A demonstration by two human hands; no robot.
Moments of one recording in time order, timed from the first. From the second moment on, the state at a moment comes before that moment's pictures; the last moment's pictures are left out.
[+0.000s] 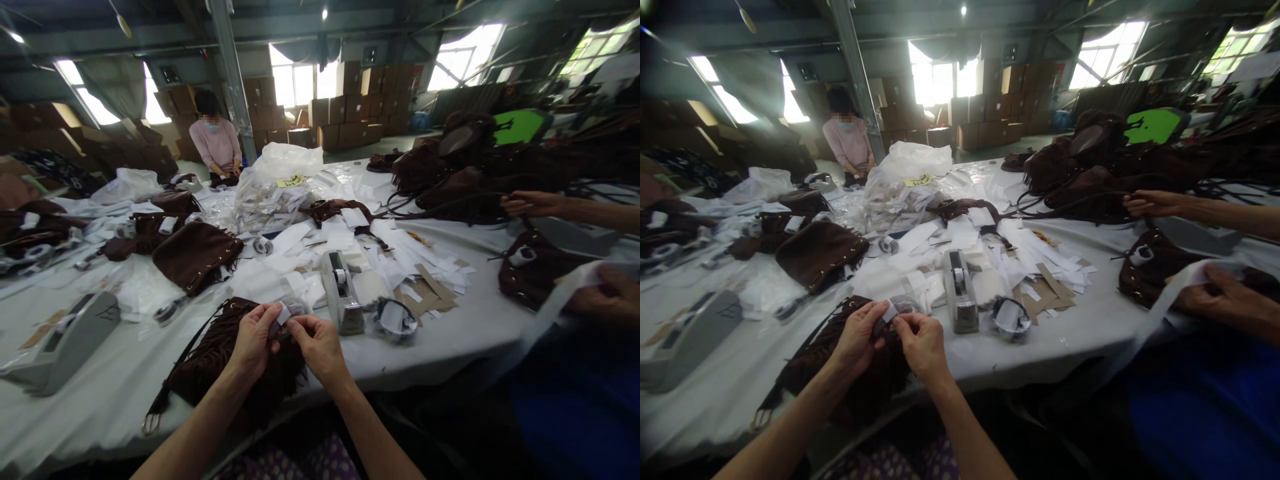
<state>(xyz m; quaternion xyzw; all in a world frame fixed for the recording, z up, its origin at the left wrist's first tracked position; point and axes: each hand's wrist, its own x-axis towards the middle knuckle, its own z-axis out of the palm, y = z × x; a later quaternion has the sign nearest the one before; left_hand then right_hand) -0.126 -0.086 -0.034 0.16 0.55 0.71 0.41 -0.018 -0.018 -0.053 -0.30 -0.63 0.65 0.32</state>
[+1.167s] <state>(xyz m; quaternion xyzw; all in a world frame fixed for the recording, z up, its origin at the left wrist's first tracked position) -0.119 -0.084 -0.040 0.21 0.58 0.71 0.34 -0.033 -0.045 -0.049 -0.16 -0.26 0.93 0.21</state>
